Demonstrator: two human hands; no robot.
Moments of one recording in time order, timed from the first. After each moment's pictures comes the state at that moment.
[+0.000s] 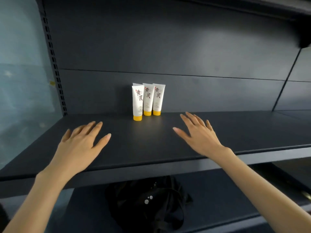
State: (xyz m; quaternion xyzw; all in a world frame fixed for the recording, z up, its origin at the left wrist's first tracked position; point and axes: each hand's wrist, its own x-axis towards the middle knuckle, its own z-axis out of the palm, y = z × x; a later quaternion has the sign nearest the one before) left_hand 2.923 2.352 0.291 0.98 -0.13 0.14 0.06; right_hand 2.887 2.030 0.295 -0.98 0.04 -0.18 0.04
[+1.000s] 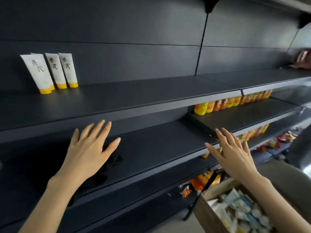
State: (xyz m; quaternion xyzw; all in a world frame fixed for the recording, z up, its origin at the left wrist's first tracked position) left_hand 2.735 2.090 0.233 0.95 -0.28 0.11 0.06; right_hand 2.553 1.766 0.202 -0.94 0.30 -0.13 0.02
